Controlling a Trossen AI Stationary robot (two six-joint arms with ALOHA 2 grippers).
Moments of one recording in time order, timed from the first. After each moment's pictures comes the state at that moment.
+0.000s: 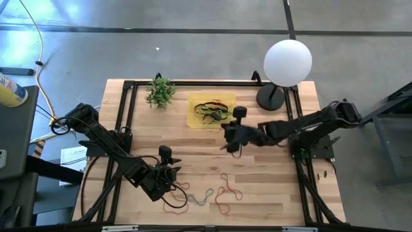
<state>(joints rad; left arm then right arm) -0.62 1.54 0.91 -0.53 -0.86 -0.23 0.16 1.44 0.97 -0.14 0.64 -0.32</state>
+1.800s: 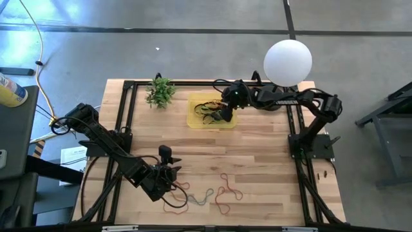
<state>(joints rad) -0.61 1.54 0.91 -0.52 -0.87 -0.24 -0.47 1.67 0.97 0.01 -0.12 0.00</state>
